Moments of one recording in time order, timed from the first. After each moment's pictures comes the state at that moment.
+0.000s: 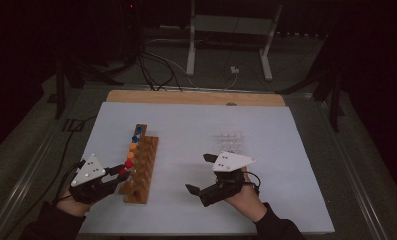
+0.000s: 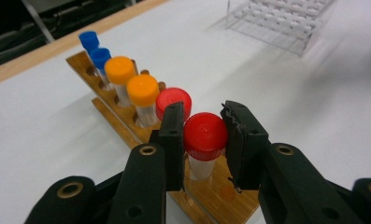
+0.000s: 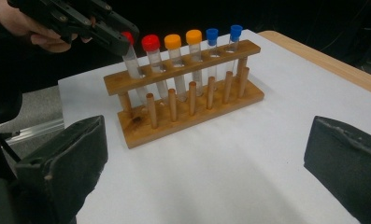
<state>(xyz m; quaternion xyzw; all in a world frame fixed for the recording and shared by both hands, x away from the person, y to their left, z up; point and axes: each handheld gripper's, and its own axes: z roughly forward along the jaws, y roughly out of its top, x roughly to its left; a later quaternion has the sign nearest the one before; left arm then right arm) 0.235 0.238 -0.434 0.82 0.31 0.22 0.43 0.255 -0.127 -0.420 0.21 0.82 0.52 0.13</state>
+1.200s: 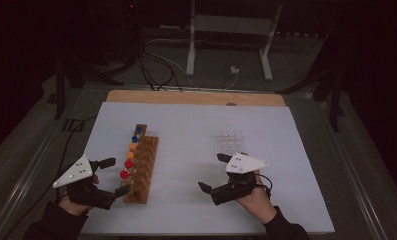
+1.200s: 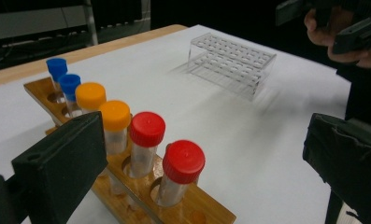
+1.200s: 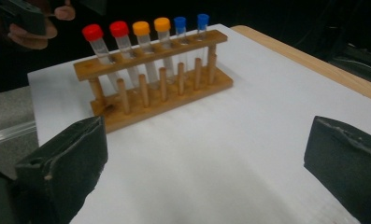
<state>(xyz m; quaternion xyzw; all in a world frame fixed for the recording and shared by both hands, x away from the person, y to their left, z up) 0.239 0.258 -0.448 0.77 0.28 0.15 0.56 0.254 -0.156 -0.429 0.24 0.81 0.51 0.17</state>
